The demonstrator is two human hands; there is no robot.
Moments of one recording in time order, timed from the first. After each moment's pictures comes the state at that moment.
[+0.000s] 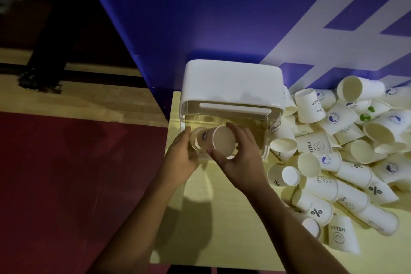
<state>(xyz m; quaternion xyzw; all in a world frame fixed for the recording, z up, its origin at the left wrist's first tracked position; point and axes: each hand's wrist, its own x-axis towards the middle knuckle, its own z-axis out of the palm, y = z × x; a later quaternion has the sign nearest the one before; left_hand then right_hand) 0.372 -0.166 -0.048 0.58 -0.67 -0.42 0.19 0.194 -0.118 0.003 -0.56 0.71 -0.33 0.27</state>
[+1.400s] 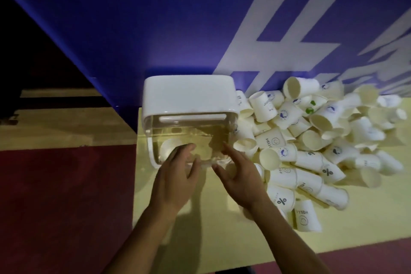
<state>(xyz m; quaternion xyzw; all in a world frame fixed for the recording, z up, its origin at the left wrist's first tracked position) 0.304 -0.125 0.021 0.52 -0.72 -0.38 0.26 0.122 -0.059 0.012 -0.51 0.77 -0.26 0.28</state>
